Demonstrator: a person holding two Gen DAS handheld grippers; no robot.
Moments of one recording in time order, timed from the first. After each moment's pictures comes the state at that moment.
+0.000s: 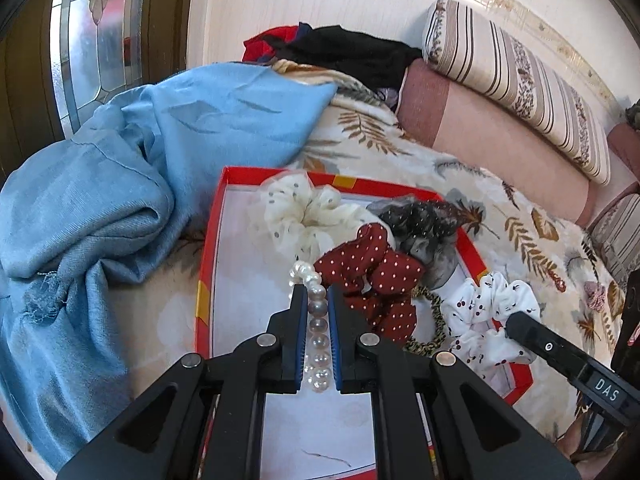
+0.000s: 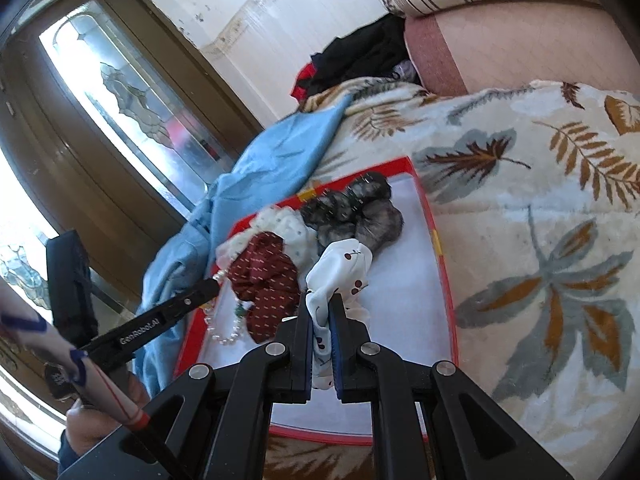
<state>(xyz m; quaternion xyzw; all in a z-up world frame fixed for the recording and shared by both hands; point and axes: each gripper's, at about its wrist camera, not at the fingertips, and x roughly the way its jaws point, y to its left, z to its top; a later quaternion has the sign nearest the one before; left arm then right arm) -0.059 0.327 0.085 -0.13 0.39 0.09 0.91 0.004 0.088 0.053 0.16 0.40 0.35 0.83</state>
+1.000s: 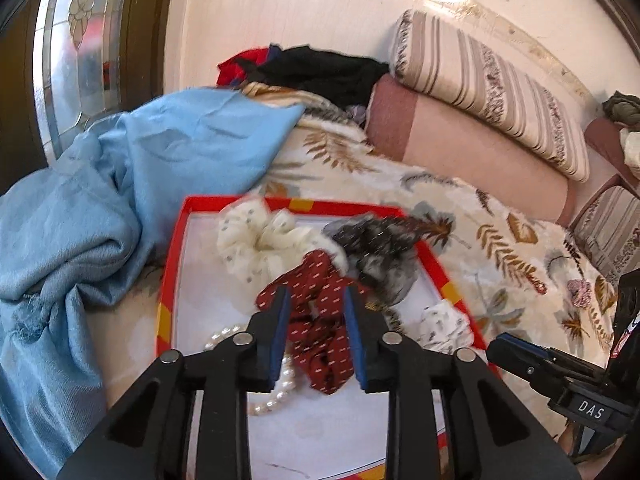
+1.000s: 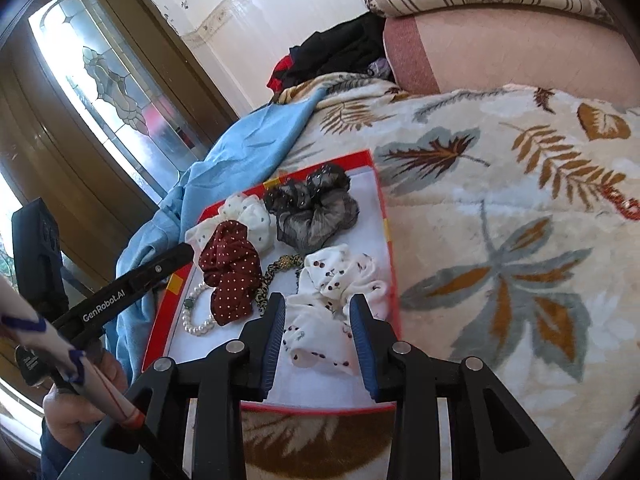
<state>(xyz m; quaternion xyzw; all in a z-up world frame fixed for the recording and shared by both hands) -0.057 0.298 0.104 -0.12 0.34 0.05 0.93 -0.004 0.063 0.062 0.12 0.41 0.31 0.85</state>
